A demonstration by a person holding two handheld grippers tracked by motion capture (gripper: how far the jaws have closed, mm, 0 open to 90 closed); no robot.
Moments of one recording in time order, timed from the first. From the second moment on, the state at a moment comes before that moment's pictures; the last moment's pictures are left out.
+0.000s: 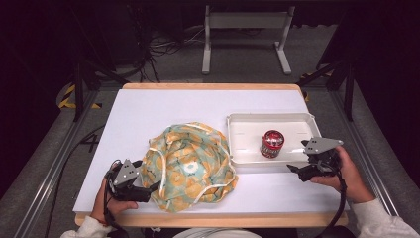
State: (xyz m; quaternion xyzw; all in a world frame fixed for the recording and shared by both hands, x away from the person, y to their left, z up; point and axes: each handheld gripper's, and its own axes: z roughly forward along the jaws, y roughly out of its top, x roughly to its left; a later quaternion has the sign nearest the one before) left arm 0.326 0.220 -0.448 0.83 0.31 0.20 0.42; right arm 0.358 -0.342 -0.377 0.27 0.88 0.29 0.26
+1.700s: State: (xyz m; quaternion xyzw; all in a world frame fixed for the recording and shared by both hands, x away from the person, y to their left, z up) left arm 0.335 0.216 -0.446 0.82 0.31 0.20 0.43; right arm 0.300 -0.396 -0.434 0.34 0.81 0.37 0.31
